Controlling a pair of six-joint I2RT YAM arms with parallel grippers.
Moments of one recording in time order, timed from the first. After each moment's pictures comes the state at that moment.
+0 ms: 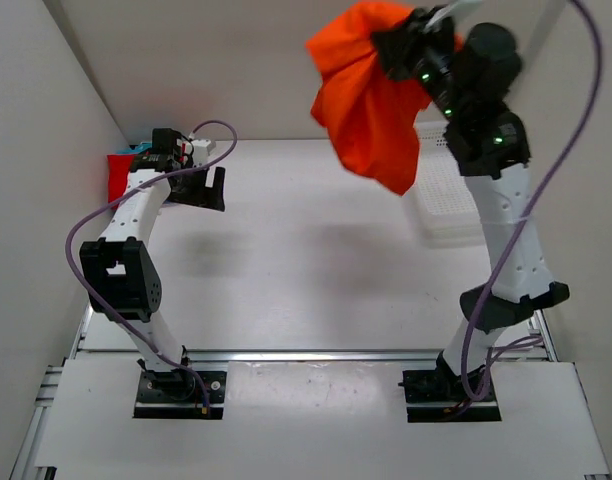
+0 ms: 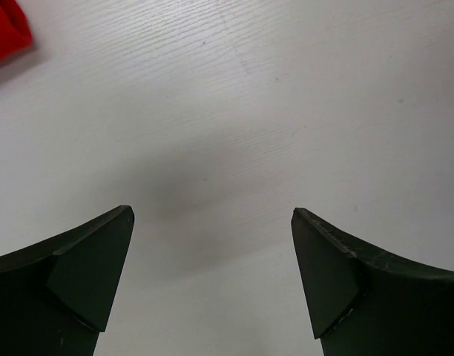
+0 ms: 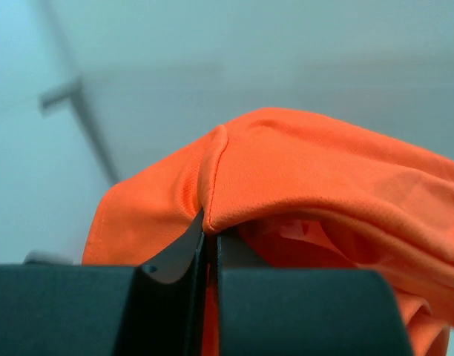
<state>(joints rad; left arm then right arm) 0.00 1.76 1.57 -0.83 0.28 0.21 0.43 1.76 2.58 -0.52 -0.03 0.21</state>
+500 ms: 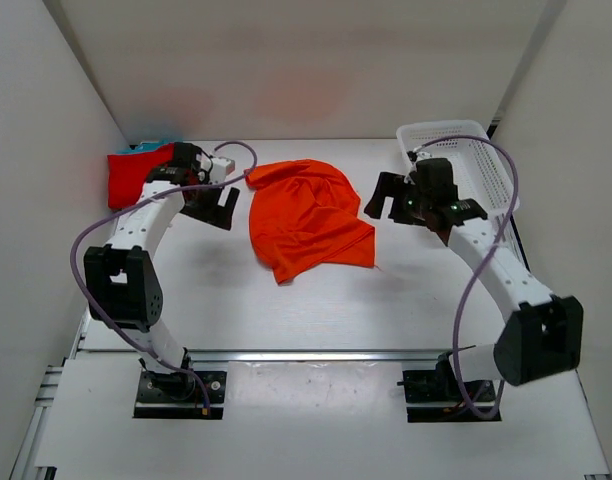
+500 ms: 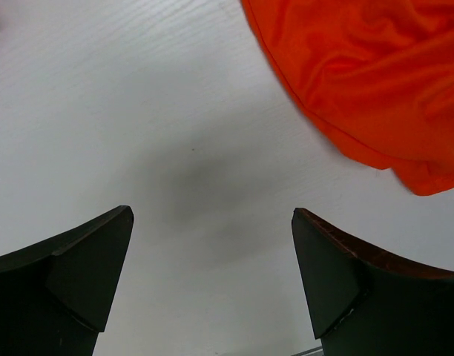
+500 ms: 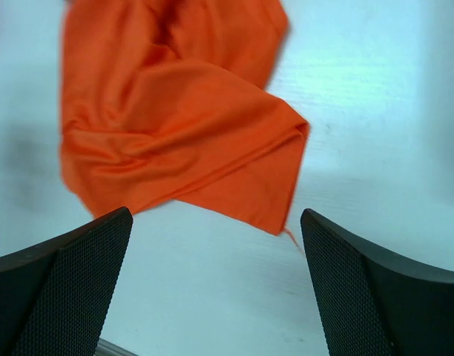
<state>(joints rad) -0.08 1.70 1.45 -0.82 0.19 0.28 0.31 1.42 1.15 -0.46 -0.16 0.39</state>
